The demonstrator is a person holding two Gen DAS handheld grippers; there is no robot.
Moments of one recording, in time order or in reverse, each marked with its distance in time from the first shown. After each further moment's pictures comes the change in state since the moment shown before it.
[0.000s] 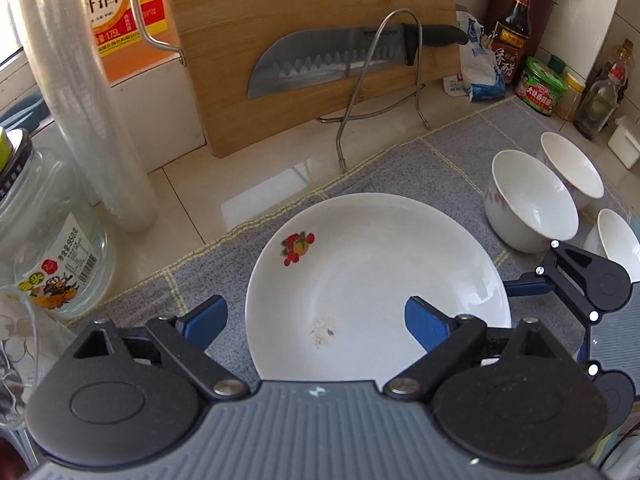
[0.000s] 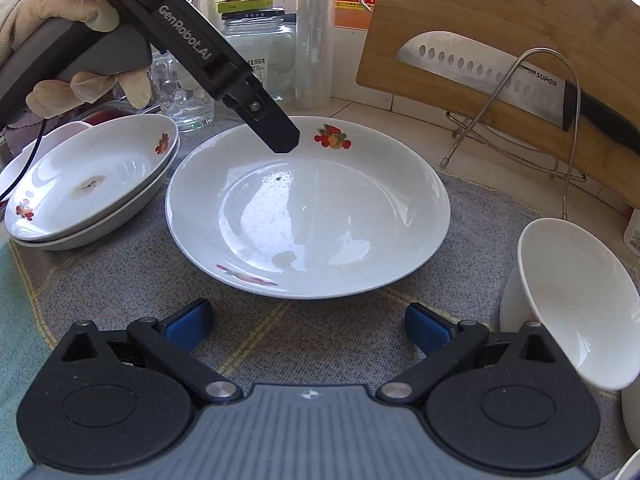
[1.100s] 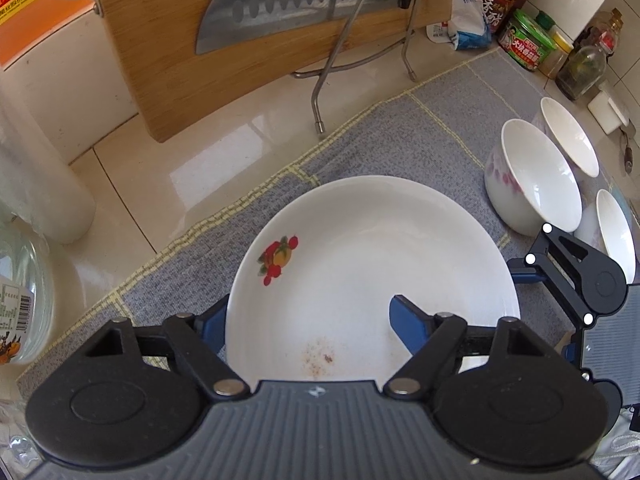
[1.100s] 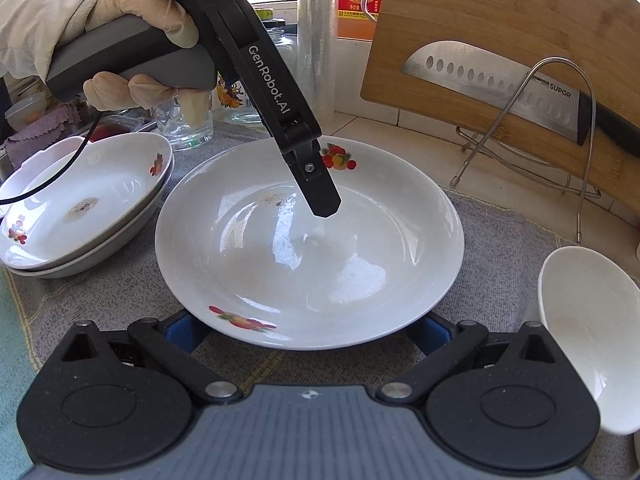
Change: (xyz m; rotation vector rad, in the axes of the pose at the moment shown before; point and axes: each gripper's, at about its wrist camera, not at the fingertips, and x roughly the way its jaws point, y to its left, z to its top) left arm 0.054 0.016 0.035 0.050 0.217 -0.164; right arm 0.012 -0.002 0.012 0.003 -0.032 0.020
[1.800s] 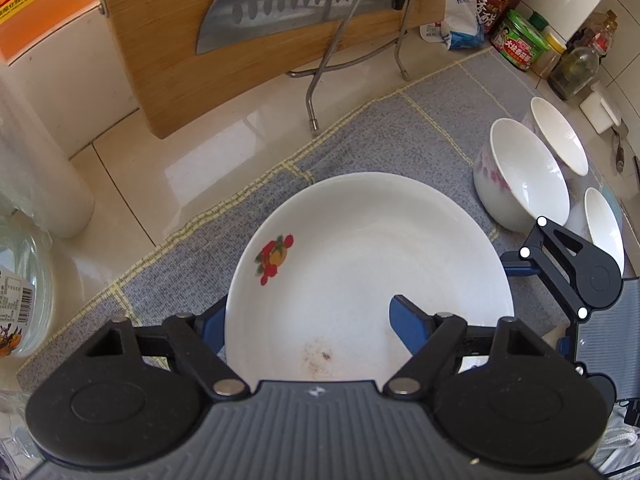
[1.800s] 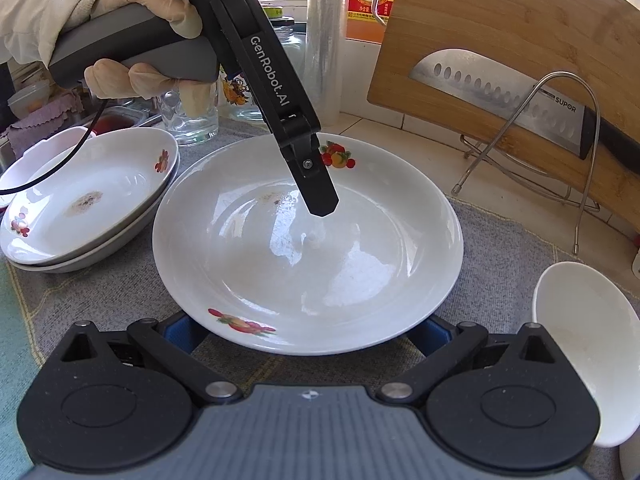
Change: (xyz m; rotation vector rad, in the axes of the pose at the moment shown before) left arm -0.010 0.001 -0.003 -0.001 0.006 -0.023; right arm -0.006 0.003 0.005 -0.040 0.016 -0.005
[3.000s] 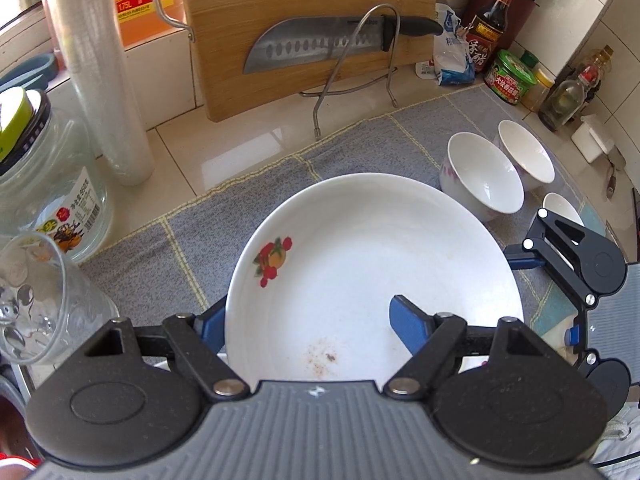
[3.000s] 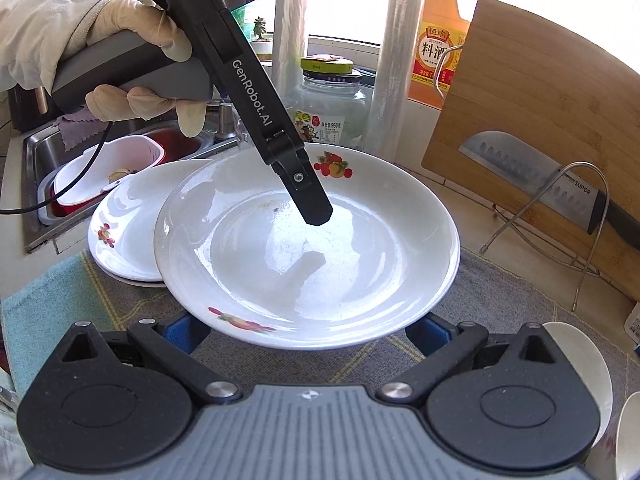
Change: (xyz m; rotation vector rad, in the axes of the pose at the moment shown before) left arm -0.072 -0.024 -0.064 -0.095 -0.129 0.060; right arm -0.055 0.040 0.020 -0.123 -0.053 0.085
